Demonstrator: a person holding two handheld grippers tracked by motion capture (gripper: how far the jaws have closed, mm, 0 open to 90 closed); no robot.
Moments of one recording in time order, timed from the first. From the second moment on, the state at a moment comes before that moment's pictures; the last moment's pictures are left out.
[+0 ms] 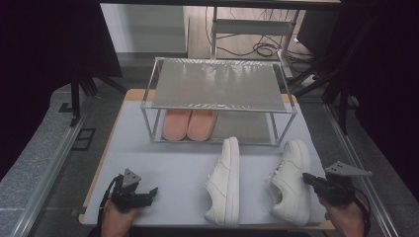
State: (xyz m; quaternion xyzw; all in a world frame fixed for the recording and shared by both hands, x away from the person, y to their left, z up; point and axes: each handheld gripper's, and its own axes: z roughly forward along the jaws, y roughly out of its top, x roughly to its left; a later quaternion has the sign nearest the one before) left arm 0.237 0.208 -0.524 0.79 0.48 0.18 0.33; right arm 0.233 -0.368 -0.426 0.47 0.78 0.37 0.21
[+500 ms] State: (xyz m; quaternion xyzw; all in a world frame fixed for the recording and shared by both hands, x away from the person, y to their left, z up) left arm 0.237 0.209 -0.524 0.79 0.48 0.18 0.33; right arm 0.222 -0.395 -0.430 0.51 0.75 0.36 0.22
